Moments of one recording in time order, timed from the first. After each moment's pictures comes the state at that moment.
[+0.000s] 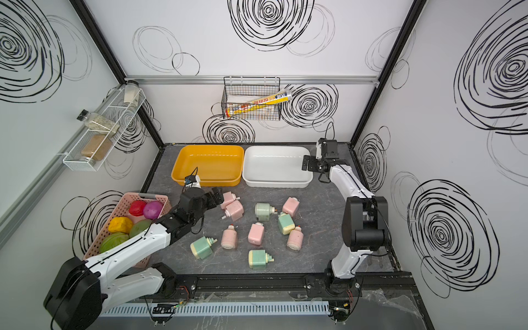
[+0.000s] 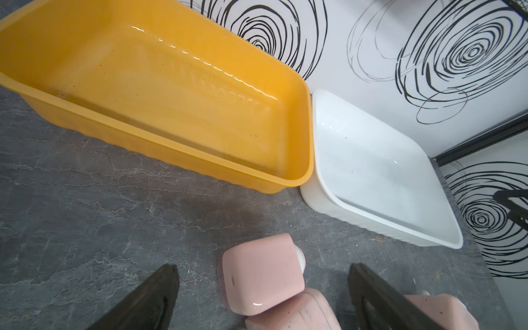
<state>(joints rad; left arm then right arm) -0.52 1.10 0.58 -0.01 -0.31 -0.69 0.06 1.64 1.25 -0.38 -0.10 0.19</state>
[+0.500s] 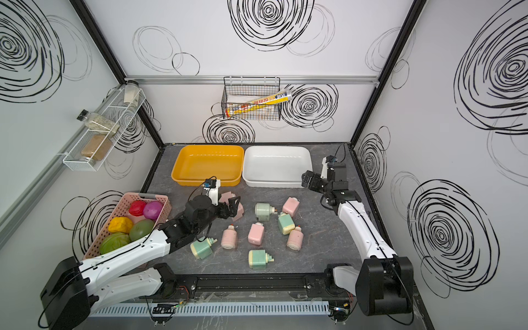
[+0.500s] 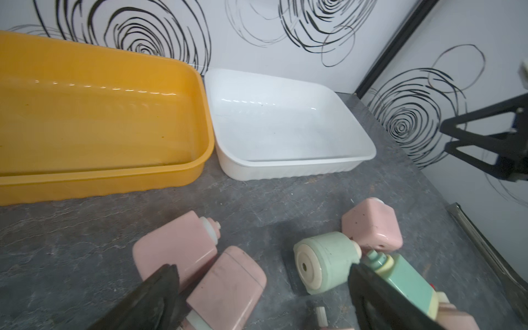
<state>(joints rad) -0.78 1.05 0.58 0.04 -0.25 -0.47 0.10 1.18 0.85 -0.34 -0.20 0.40</state>
